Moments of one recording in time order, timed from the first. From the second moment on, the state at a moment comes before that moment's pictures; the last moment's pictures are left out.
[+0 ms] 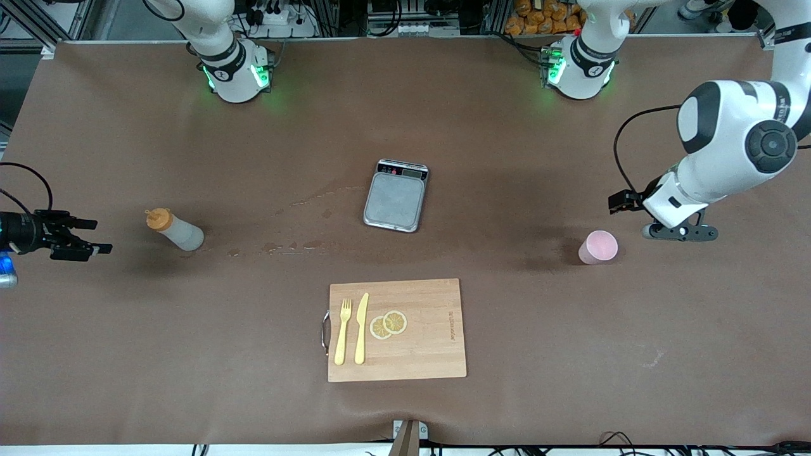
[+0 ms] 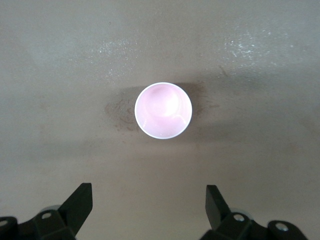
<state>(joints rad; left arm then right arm) 0.09 0.08 -0.17 -2.13 -0.02 2.11 0.00 -0.44 0.52 0.04 -1.50 0.35 1.58 0.23</state>
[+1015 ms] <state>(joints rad) 0.13 0.29 -0.16 -2.16 -0.02 2.39 0.00 -0.51 0.69 0.03 -1.50 0.45 1.49 0.49</state>
